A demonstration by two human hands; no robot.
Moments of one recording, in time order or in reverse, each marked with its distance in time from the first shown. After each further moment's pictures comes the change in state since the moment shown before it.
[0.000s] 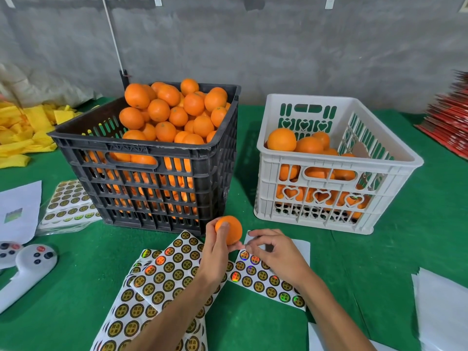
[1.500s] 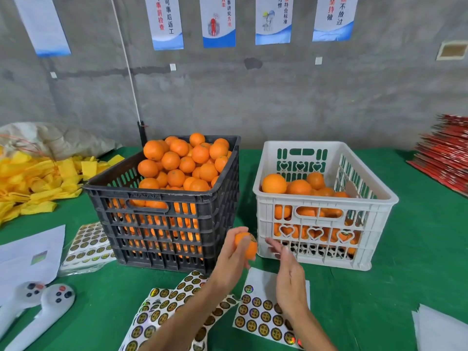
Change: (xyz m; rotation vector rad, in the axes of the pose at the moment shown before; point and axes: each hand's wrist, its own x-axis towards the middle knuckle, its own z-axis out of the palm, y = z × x) left_hand 0.009 0.080 0.032 0.168 -0.153 0.149; right_hand -0.005 -0.038 -0.003 0.412 0.517 -0.098
